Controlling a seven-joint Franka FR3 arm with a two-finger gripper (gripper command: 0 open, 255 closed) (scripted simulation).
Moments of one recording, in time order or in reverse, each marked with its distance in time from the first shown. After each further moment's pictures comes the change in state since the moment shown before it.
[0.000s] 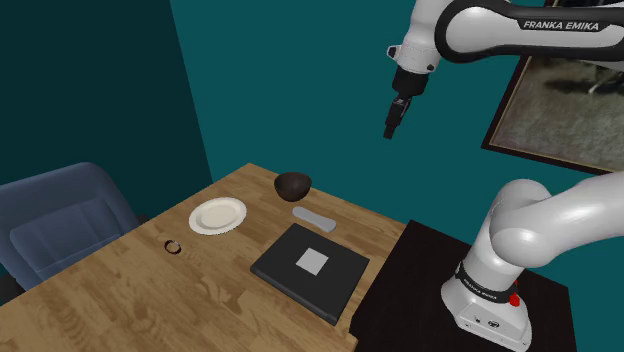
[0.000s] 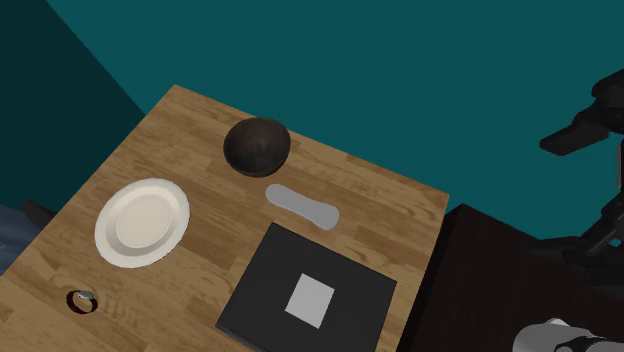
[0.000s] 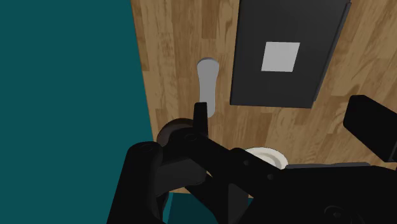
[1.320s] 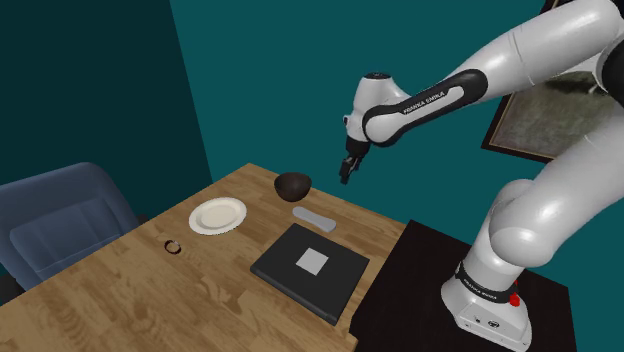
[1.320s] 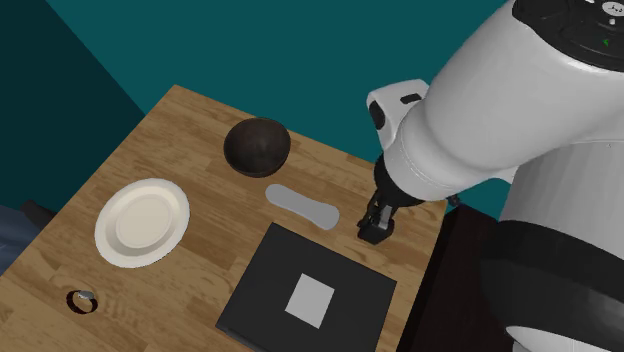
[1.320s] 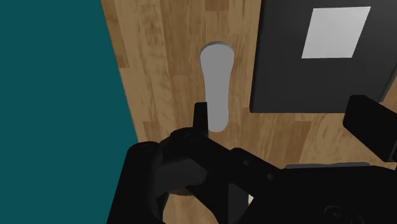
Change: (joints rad) arm -0.014 0.489 -0.038 -0.177 -0.005 0.660 0.025
